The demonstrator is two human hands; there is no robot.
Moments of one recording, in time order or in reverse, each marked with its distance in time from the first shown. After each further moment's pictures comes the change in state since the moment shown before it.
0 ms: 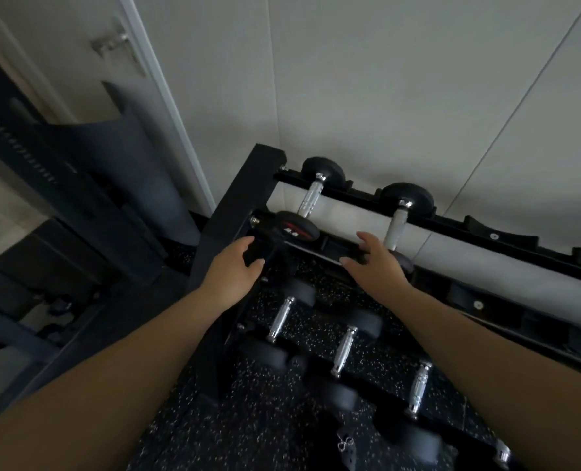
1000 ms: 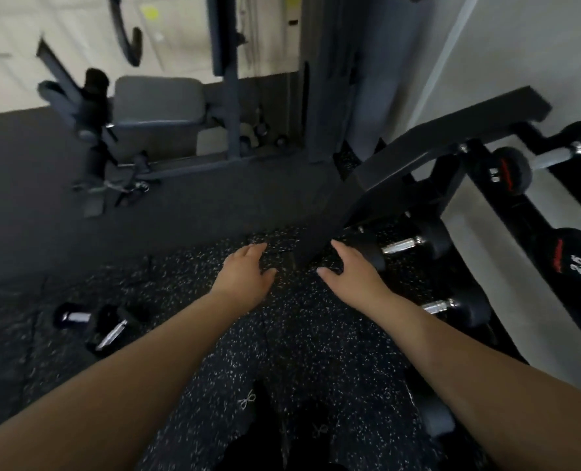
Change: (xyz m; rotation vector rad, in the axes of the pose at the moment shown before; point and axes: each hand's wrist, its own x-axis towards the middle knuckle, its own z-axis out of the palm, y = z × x) left_hand -0.411 -0.094 0.056 0.038 0.275 -0.721; right_hand -0.267 -0.013 0.147 -0.447 -0.922 -0.501
